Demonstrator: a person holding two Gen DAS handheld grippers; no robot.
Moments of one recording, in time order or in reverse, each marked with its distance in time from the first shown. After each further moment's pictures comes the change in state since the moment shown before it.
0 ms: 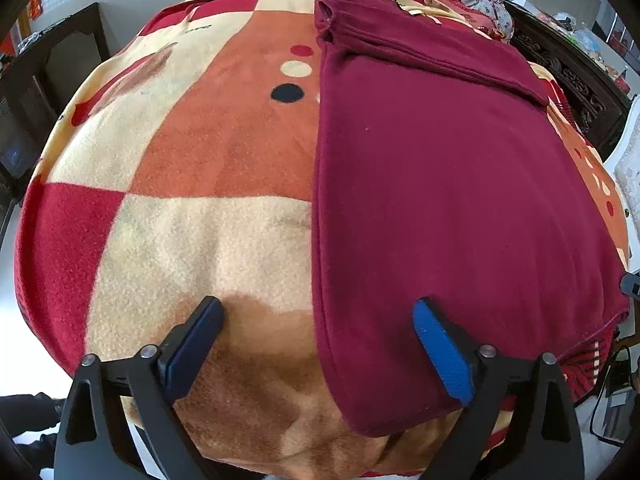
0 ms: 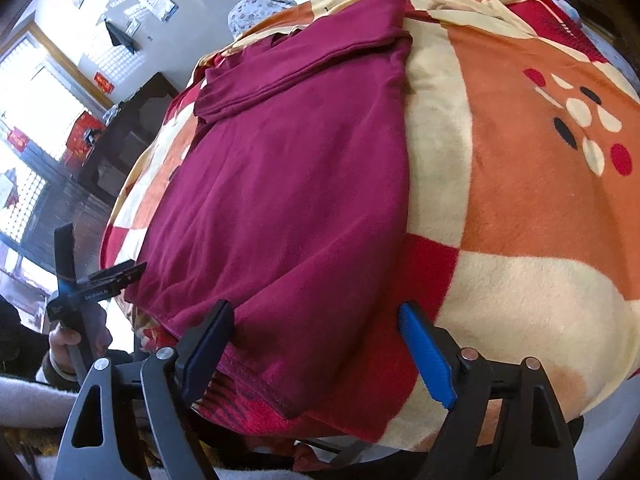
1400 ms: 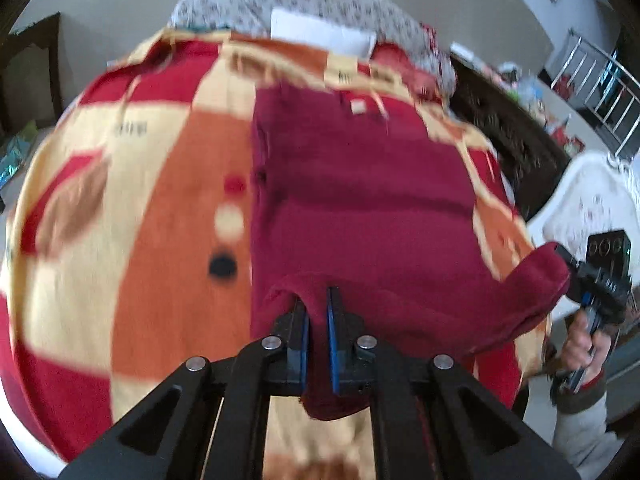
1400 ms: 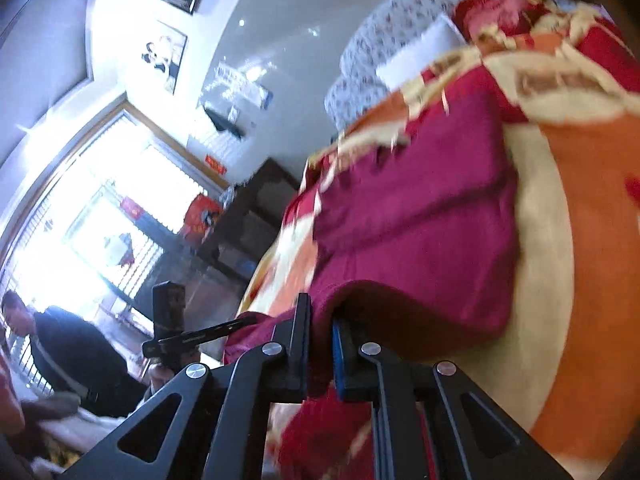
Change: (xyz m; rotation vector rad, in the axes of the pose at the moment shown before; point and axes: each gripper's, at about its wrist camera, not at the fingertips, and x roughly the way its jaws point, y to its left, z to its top) left arm -0.050 0.005 0.131 -0.001 -0.153 -0.289; right arm -0.024 -0.004 0.118 0.046 -0.339 0.484
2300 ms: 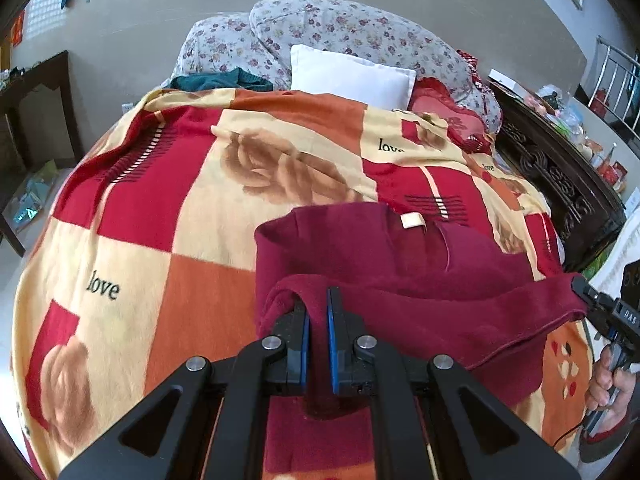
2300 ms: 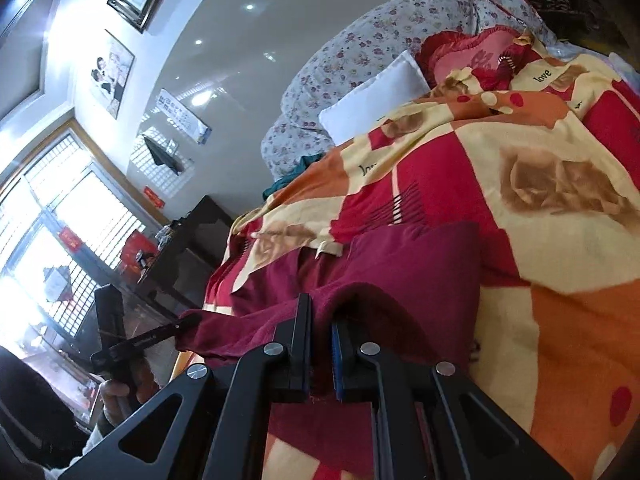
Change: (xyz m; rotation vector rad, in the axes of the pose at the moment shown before) left arm 0.096 0.003 0.164 -0.003 -0.077 0.139; right arm 0.067 -0.069 0.136 0.016 -0.065 -0.226
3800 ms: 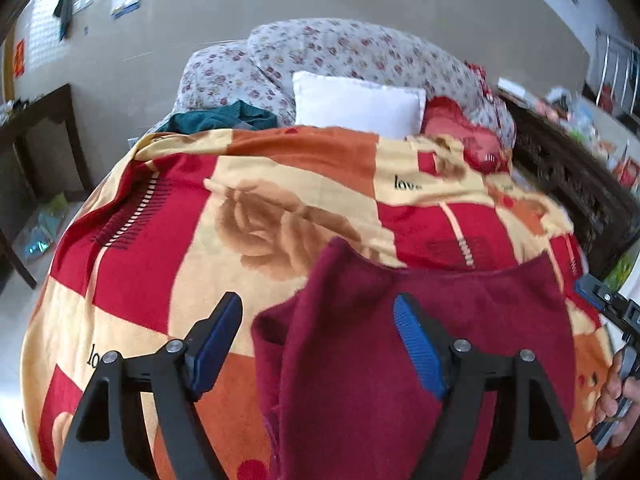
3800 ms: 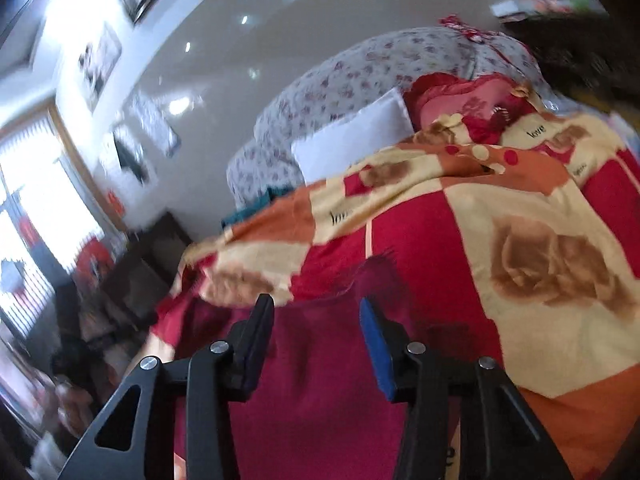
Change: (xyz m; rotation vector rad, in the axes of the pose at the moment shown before) left arm 0.040 -0.016 0.047 0.068 -0.082 0.087; right arm 0.051 0.019 0.041 -0.138 -0.050 -0.216
